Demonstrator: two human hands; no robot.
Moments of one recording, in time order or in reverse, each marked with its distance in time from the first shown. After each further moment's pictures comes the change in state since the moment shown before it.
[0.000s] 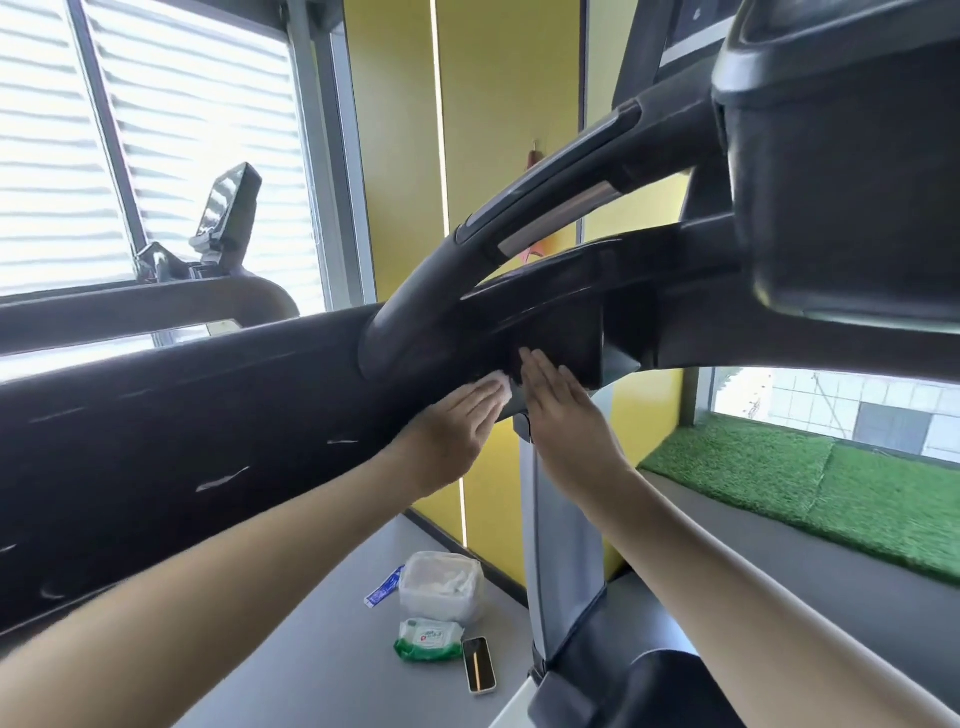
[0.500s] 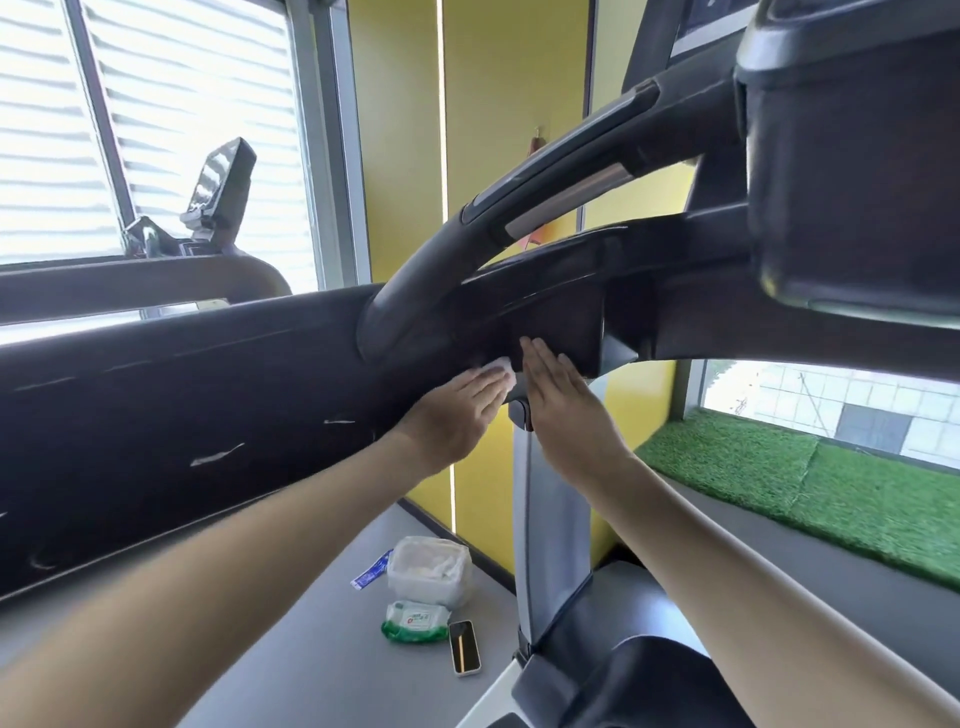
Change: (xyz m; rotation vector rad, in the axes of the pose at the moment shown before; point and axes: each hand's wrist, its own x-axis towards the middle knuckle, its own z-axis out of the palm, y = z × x) left_hand 0.009 0.004 0.003 -0.035 -0.042 0.012; right_hand 0.000 0.005 -0.004 -0.018 -0.049 -0.079
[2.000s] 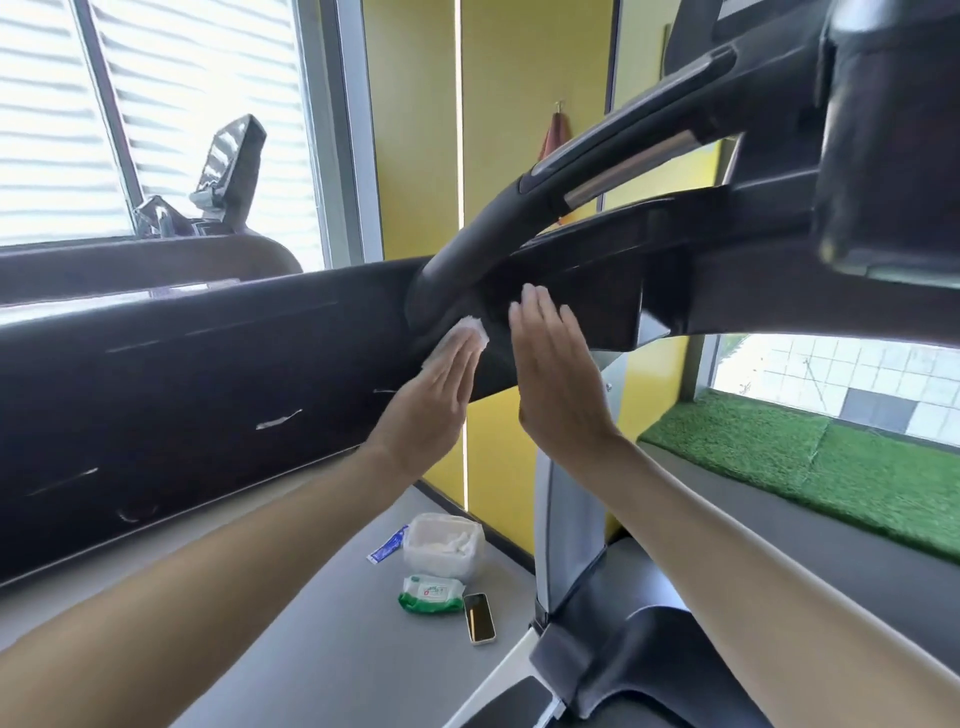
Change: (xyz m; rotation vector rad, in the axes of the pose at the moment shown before) left_hand -0.067 -0.010 -0.052 0.522 -0.121 -0.141; right_hand 0.020 -0.044 -0.060 0.035 0.085 0.182
